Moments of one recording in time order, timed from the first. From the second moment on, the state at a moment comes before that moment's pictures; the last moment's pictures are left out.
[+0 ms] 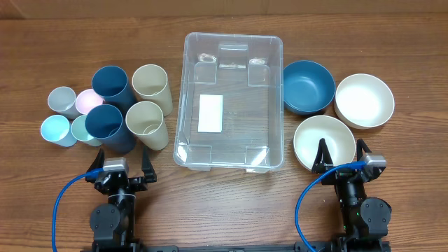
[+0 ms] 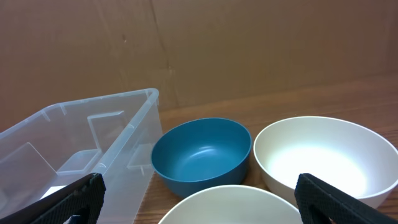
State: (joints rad) left arm 0.02 0.01 0.01 -0.07 -0.06 -0.02; right arm 0.00 0.01 0.02 -0.04 -0.04 0.20
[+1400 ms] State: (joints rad) left arm 0.02 0.01 0.01 -0.08 -0.03 -0.02; right arm 0.00 0.01 0.02 -0.03 -0.09 0.20
